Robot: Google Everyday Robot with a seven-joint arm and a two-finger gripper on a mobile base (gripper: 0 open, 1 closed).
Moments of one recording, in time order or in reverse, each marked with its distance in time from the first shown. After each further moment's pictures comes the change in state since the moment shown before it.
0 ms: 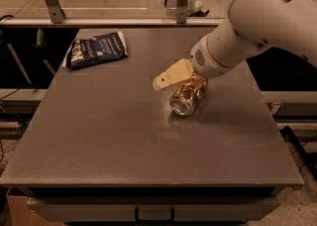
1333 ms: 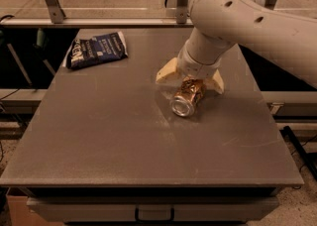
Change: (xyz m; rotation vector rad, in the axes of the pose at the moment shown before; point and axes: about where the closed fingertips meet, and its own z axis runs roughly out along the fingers) arm 0.010 -0.024 0.051 0.184 0.185 0.565
